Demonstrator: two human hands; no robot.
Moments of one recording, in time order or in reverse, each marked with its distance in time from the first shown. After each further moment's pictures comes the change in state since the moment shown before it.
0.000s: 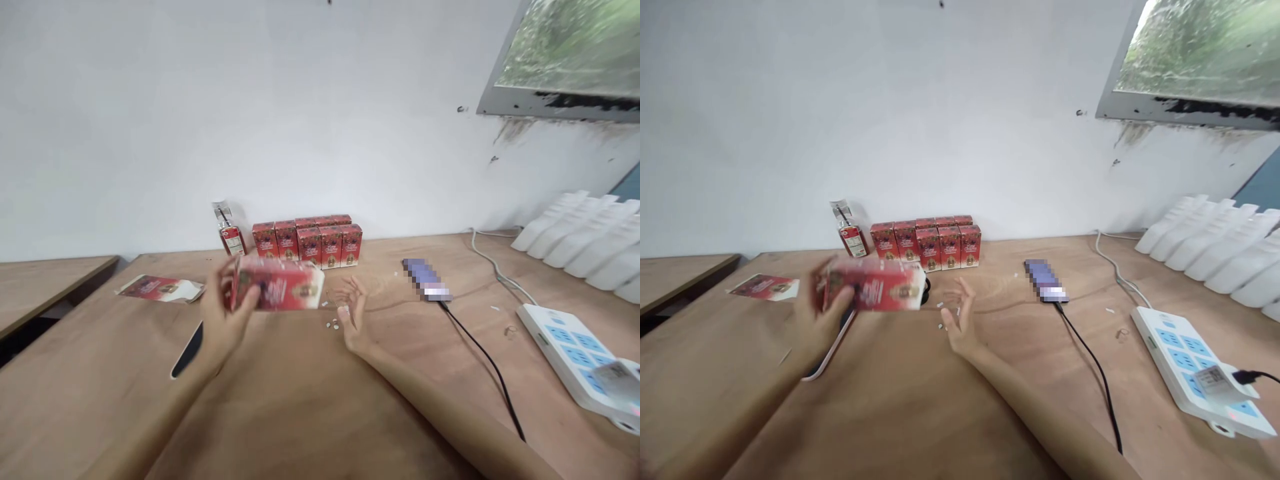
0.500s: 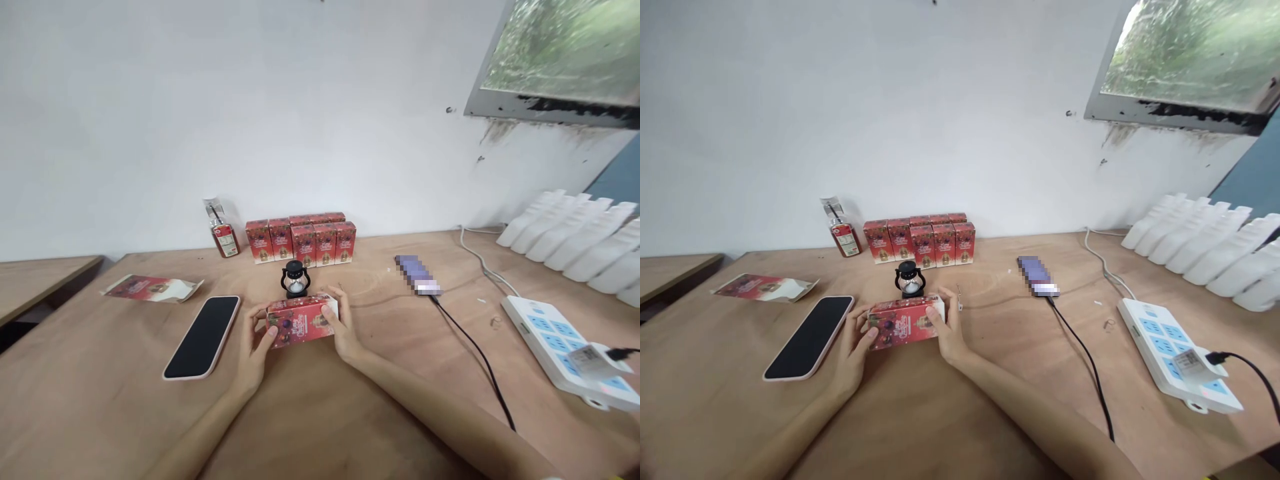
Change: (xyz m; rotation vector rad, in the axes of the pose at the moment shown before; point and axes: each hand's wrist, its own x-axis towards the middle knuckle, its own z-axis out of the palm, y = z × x) left_hand -0.073 -0.030 0.034 -0.417 -0.171 -0.333; right_hand -0.017 -0.014 0.017 0.328 0.010 0.393
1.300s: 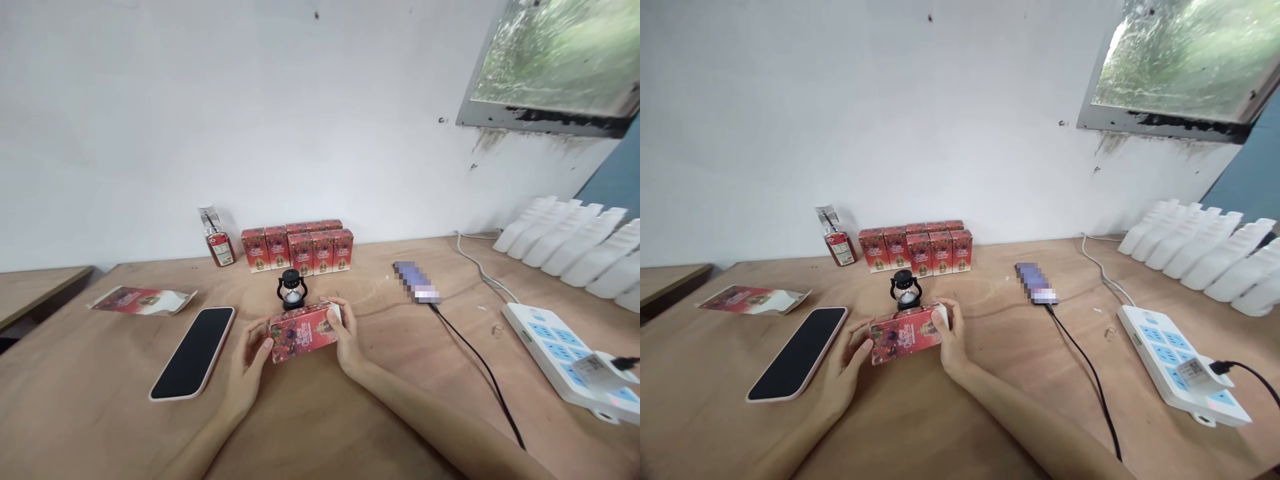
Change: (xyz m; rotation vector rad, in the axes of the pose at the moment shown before) left_hand 0.000 -0.003 -0.006 0.049 -0.058 -0.025; right_hand 0.004 -0.016 -0.001 0.154 0.138 0.122
